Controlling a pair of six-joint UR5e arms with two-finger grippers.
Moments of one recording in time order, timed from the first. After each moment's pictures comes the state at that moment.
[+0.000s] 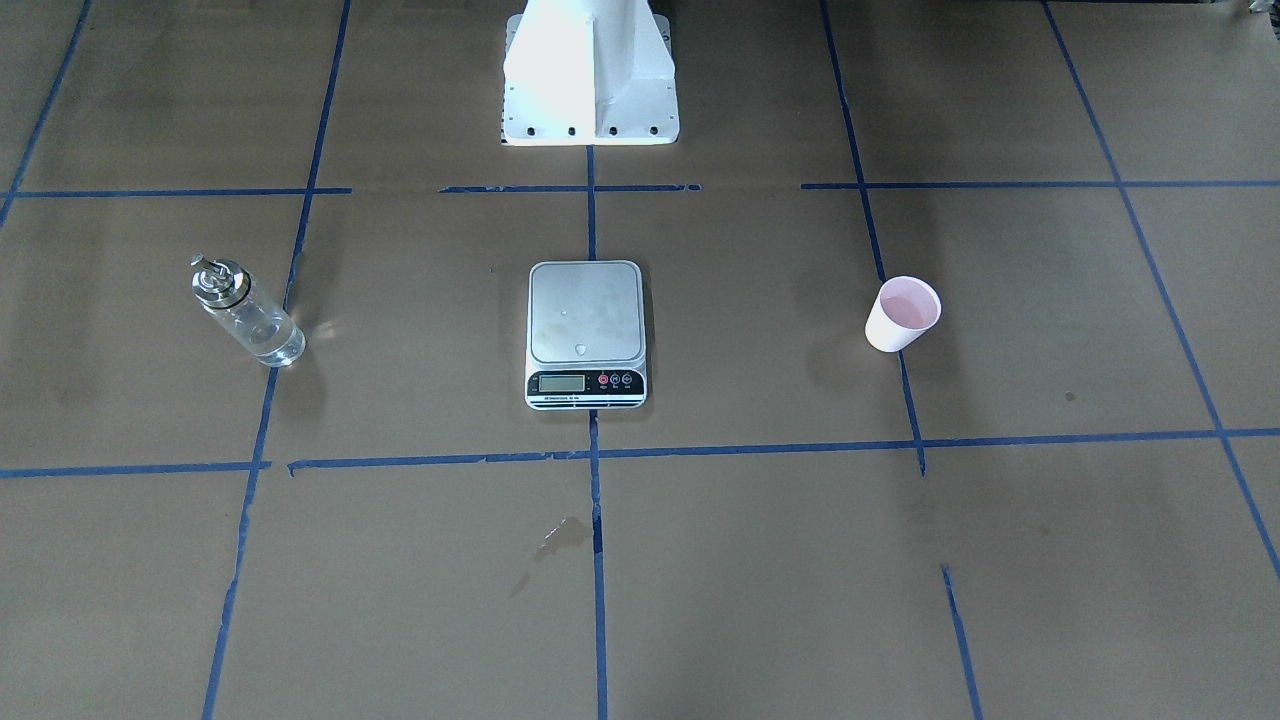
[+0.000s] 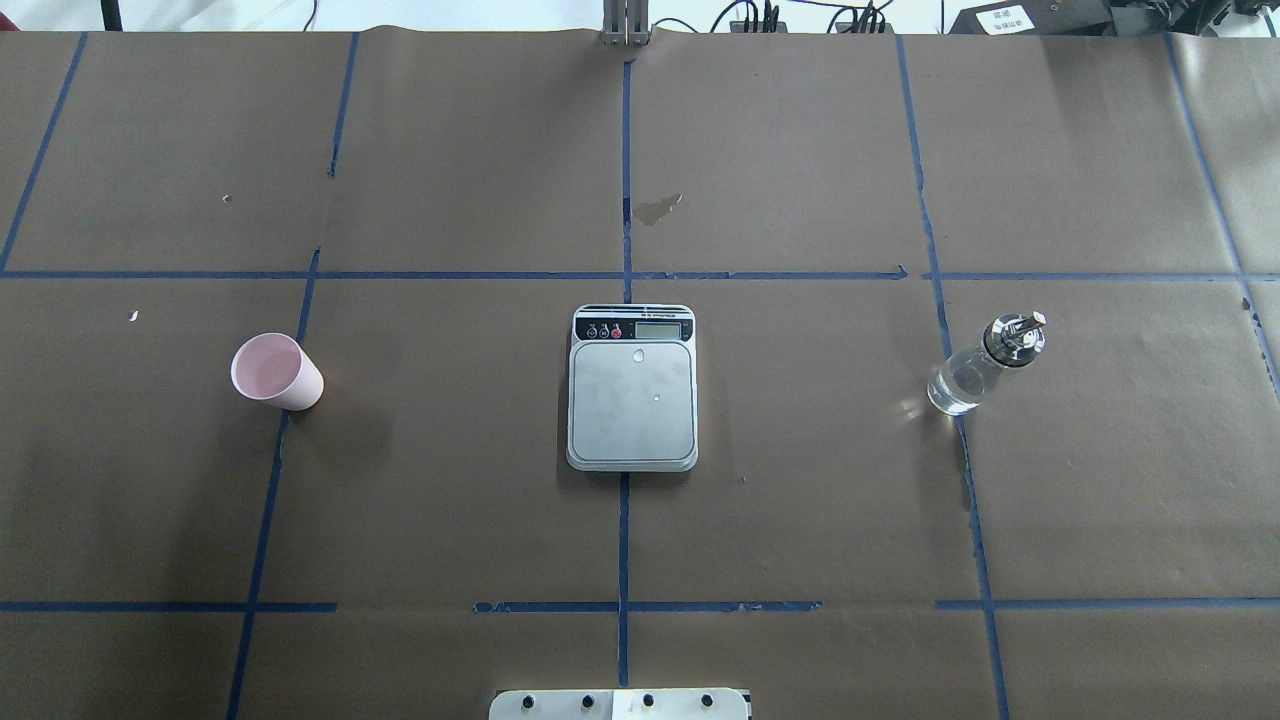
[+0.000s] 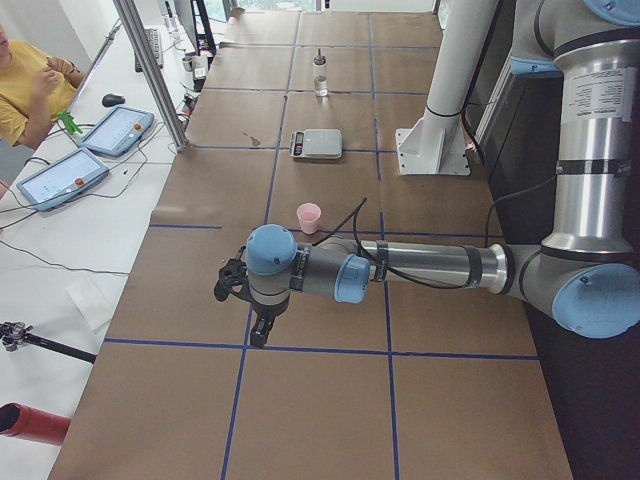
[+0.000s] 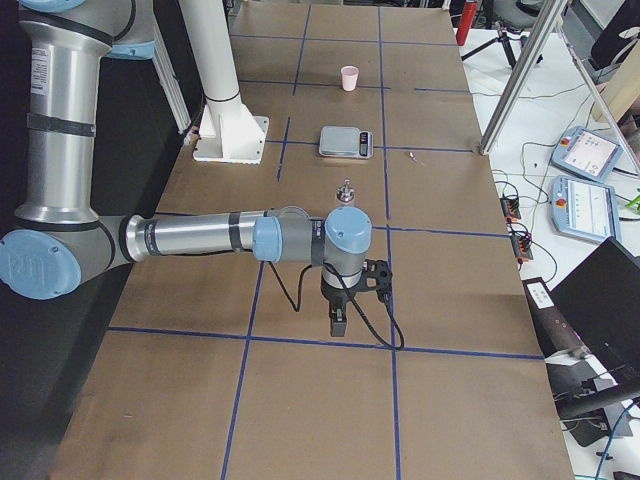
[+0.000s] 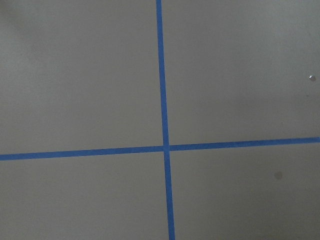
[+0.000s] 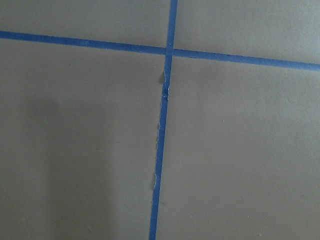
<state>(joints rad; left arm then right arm) -1.58 -1.52 -1.66 -1.73 -2.38 0.19 1.52 -1.71 1.83 -1.69 2.27 -0.04</state>
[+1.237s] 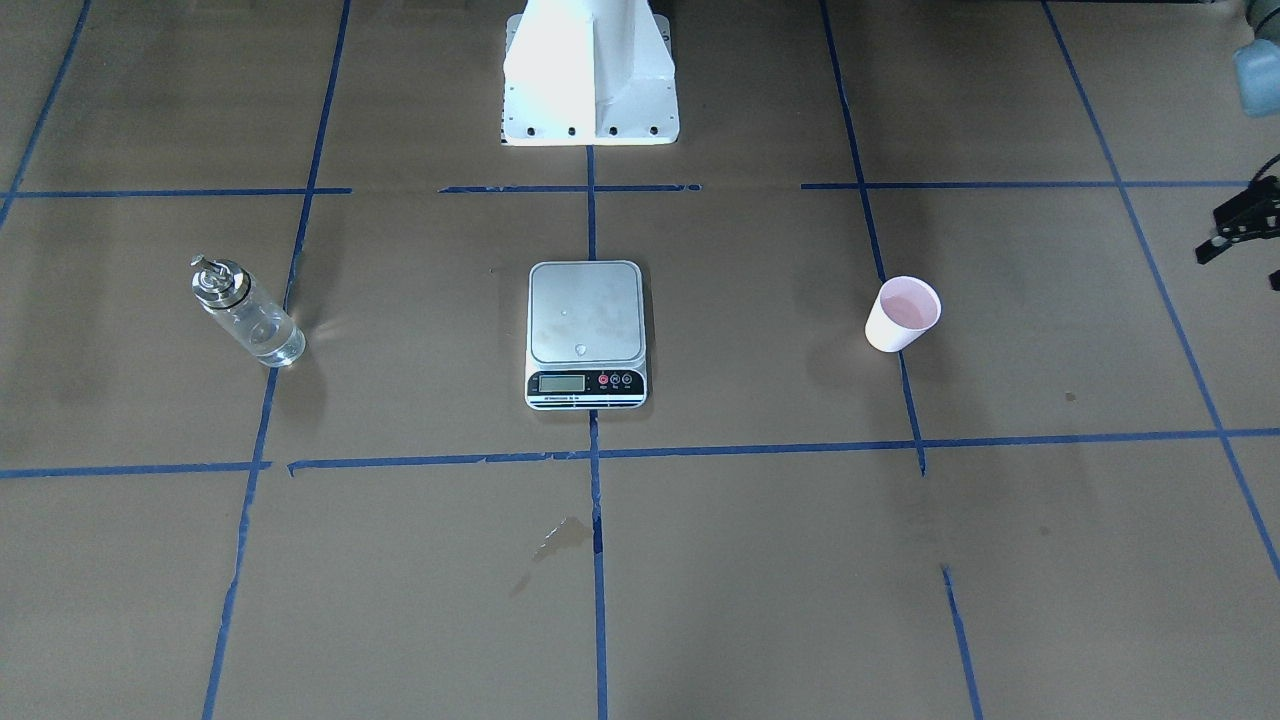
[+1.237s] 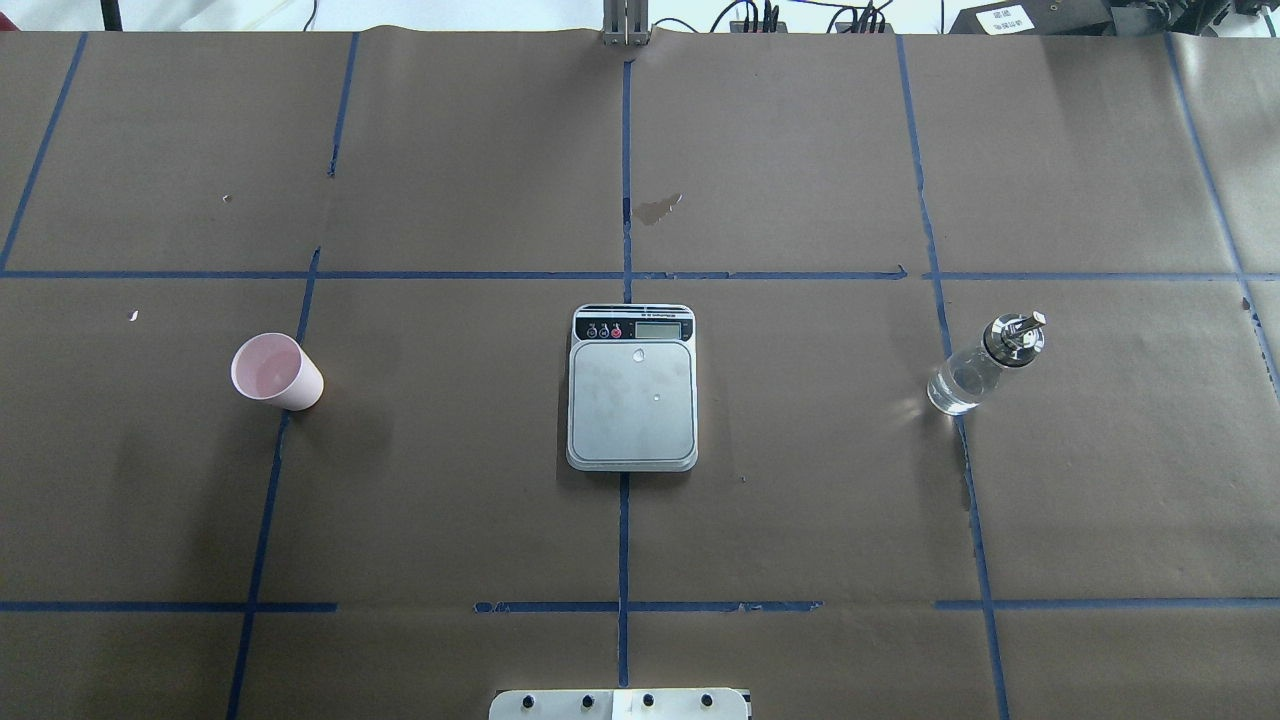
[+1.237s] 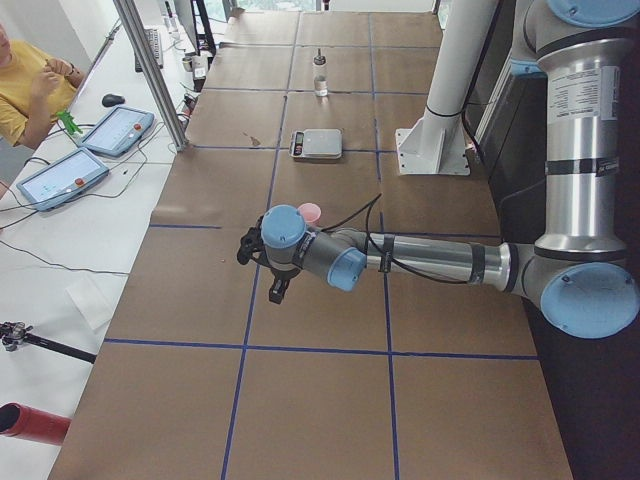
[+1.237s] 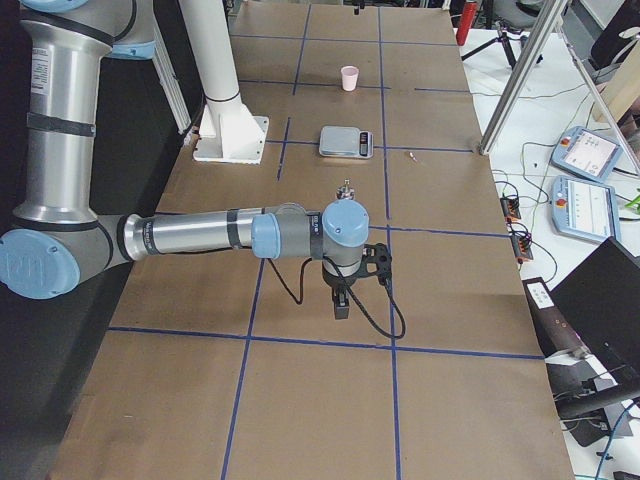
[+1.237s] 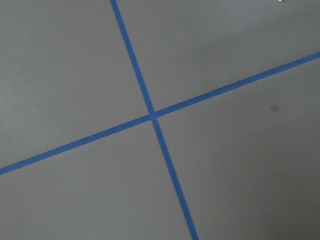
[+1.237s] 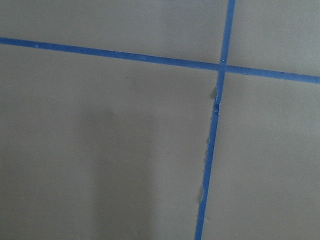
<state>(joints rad) -1.32 -1.48 -1.73 -2.00 -2.48 -0.27 1.50 -1.72 1.85 -1.60 2.40 -0.03</state>
